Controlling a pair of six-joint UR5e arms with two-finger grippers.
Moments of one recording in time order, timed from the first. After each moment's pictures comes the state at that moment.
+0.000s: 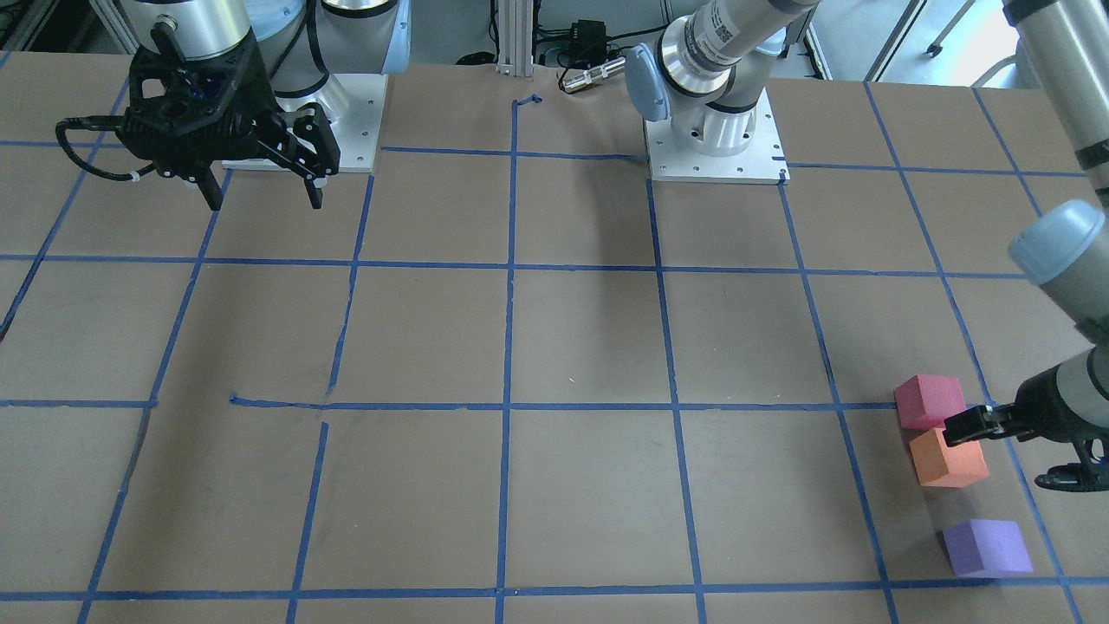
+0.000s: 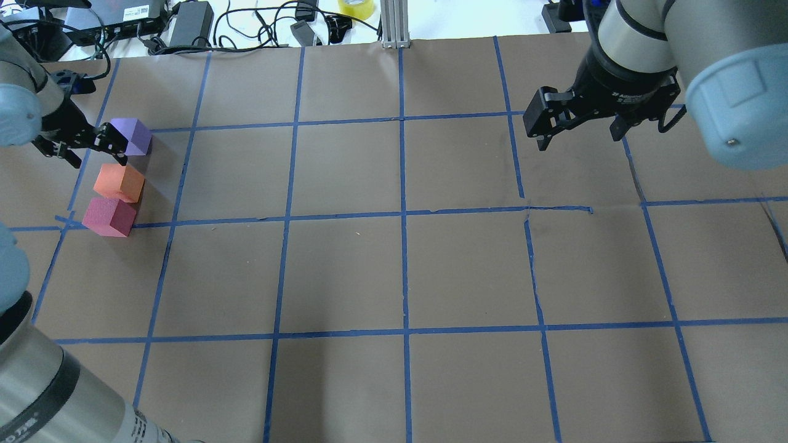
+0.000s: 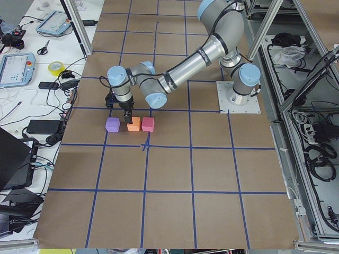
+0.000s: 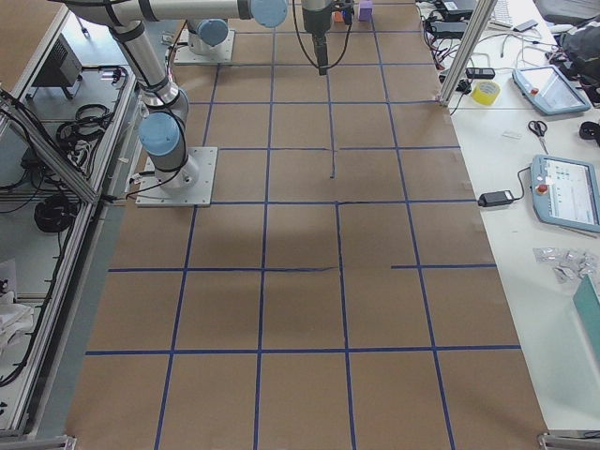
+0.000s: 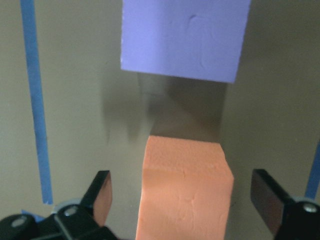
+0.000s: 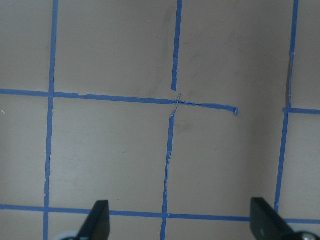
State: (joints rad) left arm -1.10 -2.03 -1.46 -1.27 1.66 0.43; right arm 1.61 -1.66 1.64 -1.64 -1.60 -0.04
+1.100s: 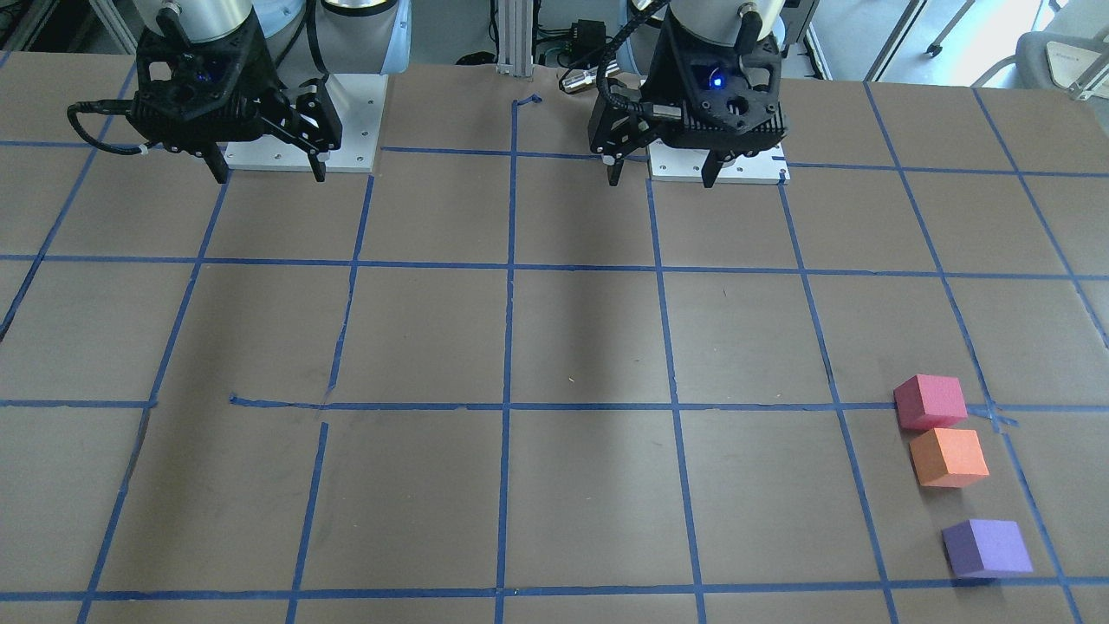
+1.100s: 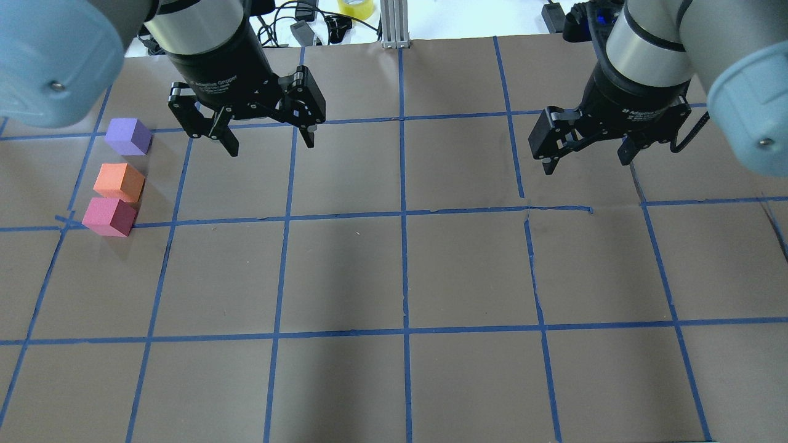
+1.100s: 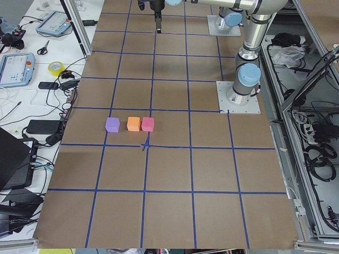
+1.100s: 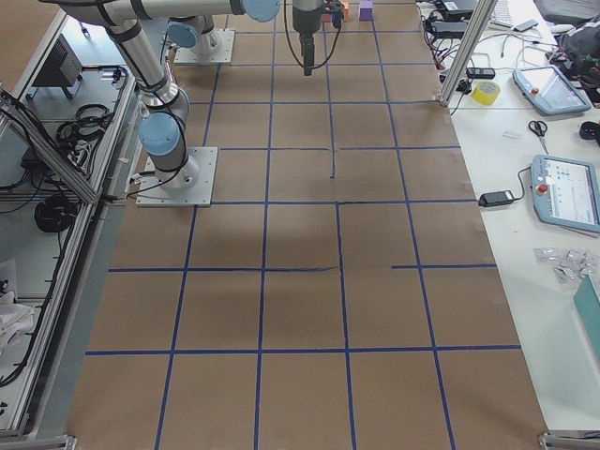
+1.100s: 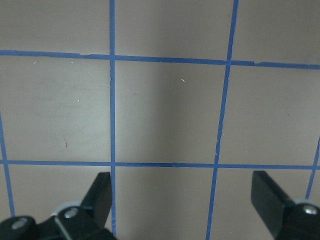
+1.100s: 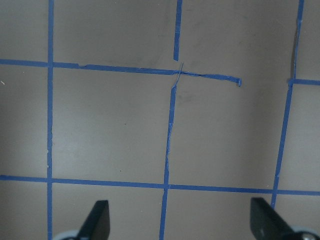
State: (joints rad) left arm -1.73 -1.59 -1.42 -1.71 1.54 -0.20; right arm 1.61 -1.68 1.64 -1.55 -1.60 -0.04
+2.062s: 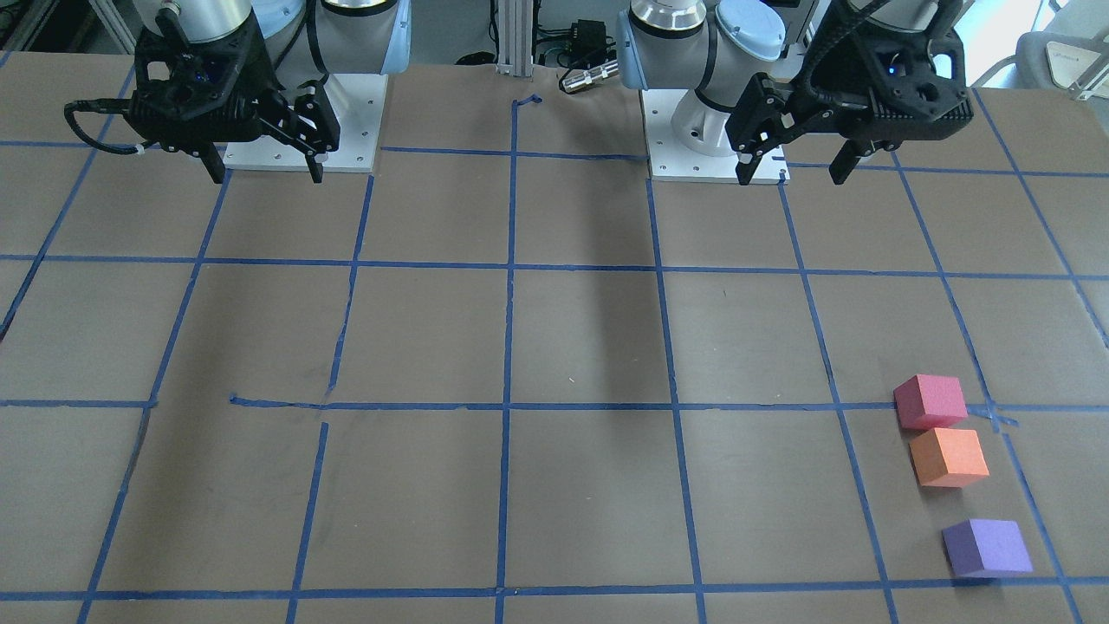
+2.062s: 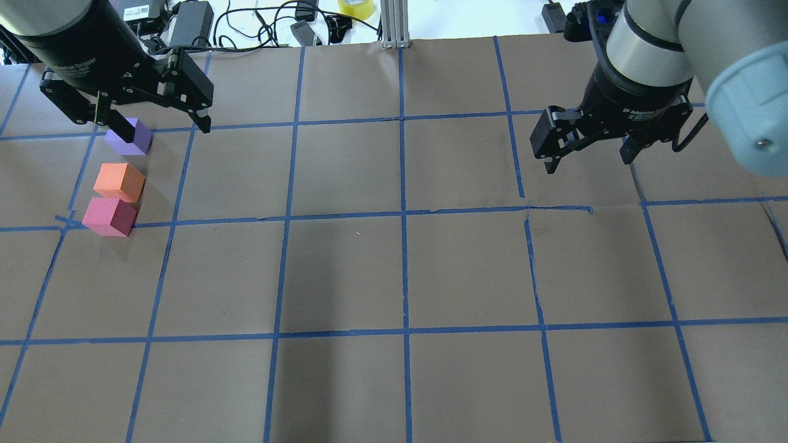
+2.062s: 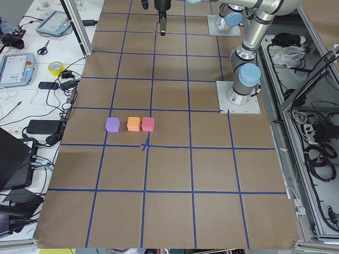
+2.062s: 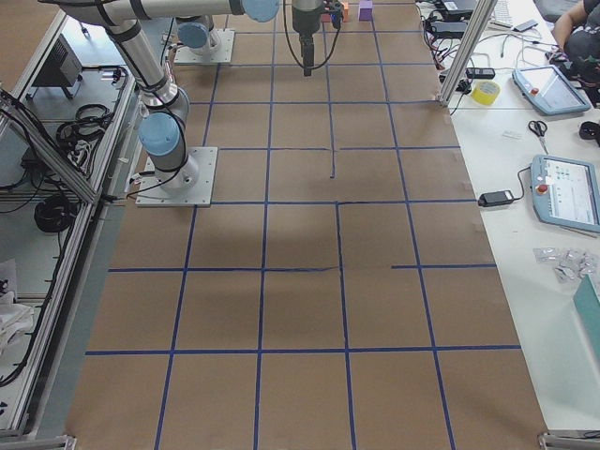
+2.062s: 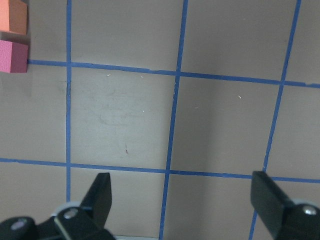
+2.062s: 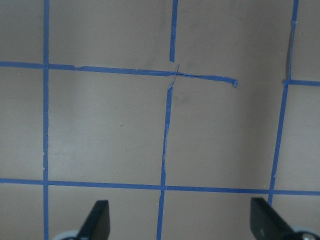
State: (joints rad) left arm -1.53 -1.53 -1.46 -1.71 1.55 -0.02; right arm 1.61 -1.68 1.64 -1.56 -1.61 -0.03
